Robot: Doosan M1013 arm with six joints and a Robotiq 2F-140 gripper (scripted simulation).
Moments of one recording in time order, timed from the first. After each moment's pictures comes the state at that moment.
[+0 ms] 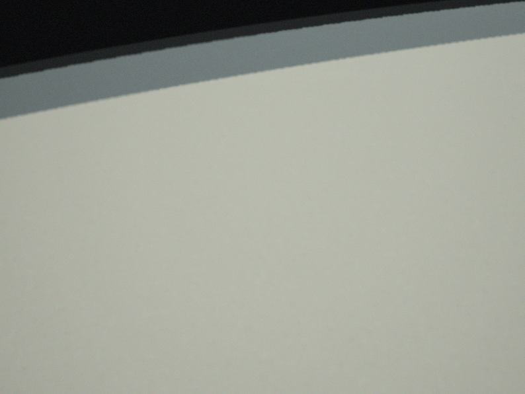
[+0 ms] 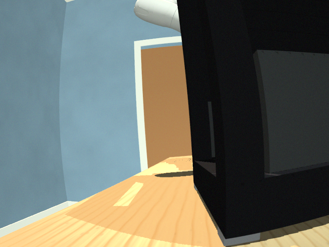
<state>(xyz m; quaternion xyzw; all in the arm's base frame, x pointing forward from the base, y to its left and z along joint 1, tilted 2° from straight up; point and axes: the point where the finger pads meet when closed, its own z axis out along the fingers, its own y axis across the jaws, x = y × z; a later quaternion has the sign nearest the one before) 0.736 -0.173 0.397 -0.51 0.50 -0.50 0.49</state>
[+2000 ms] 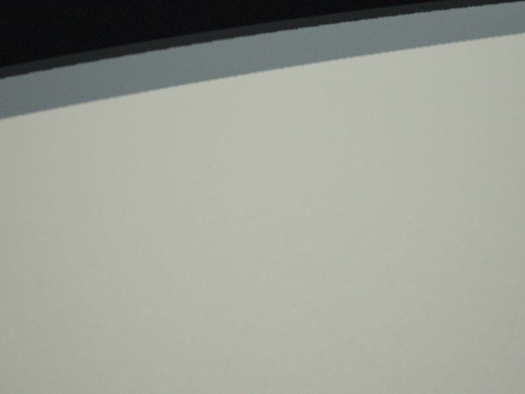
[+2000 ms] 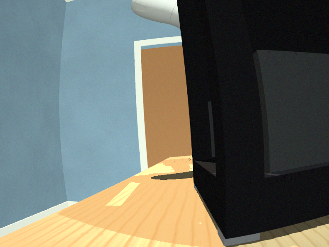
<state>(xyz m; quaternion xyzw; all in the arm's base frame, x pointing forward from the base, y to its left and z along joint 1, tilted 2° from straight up) 0.781 -0.176 0.396 -0.51 0.50 -0.50 0.49</state>
